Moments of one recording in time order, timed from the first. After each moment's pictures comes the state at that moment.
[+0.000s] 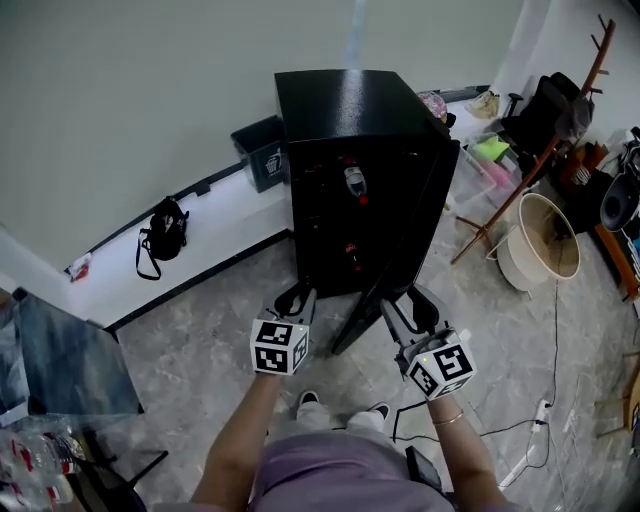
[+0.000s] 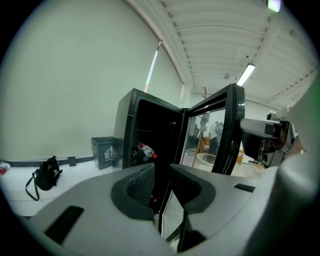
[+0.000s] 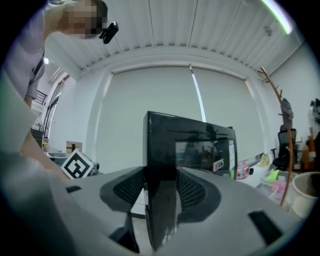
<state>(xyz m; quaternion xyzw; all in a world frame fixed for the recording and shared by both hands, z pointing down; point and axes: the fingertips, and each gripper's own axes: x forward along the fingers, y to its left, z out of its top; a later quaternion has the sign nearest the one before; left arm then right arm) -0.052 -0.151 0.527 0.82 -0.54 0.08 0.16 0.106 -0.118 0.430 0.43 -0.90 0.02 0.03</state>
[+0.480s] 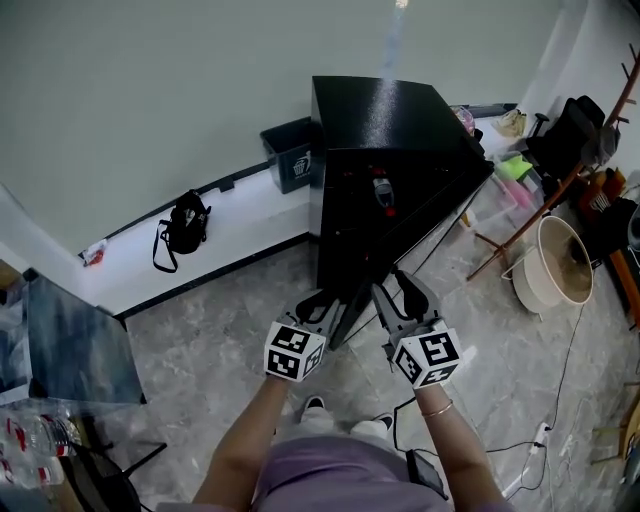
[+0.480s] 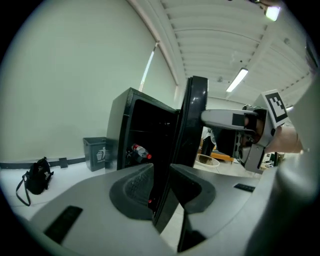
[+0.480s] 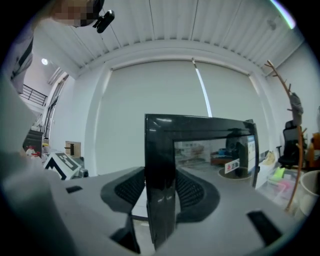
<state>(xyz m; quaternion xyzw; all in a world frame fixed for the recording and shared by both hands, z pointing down) -0.061 -0.152 0.531 0.85 -0.50 0.07 0.16 0.027 -0.165 0.433 0.42 -0.91 0.03 0.04</state>
